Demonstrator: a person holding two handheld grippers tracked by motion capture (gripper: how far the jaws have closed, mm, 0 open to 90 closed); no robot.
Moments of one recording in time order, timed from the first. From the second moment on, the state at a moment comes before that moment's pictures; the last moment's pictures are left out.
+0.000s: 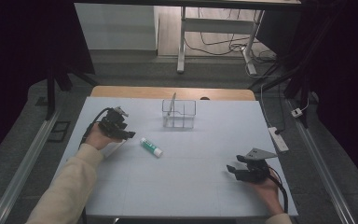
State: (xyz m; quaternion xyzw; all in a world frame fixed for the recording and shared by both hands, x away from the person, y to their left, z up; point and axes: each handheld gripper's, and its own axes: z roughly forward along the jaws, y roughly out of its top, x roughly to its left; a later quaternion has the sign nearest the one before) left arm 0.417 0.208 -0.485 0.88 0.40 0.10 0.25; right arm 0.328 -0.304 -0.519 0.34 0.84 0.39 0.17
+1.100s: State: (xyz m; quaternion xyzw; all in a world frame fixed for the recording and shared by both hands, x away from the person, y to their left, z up) left arm 0.433 0.204 -0.517 0.89 0.42 0.06 0.20; right arm 0.325 -0.305 -0.518 0.34 0.84 0.38 0.18
